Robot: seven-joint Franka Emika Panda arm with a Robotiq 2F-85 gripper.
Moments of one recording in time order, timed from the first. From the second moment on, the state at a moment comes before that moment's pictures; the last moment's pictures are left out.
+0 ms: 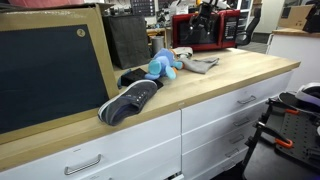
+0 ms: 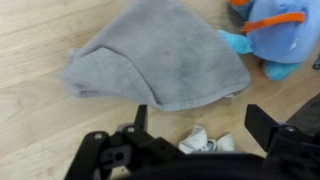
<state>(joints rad) -0.34 0.55 -0.14 -1.37 0.47 1.71 0.11</state>
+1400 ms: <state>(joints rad) -0.33 0.57 -0.15 -1.64 0.18 1.84 -0.17</state>
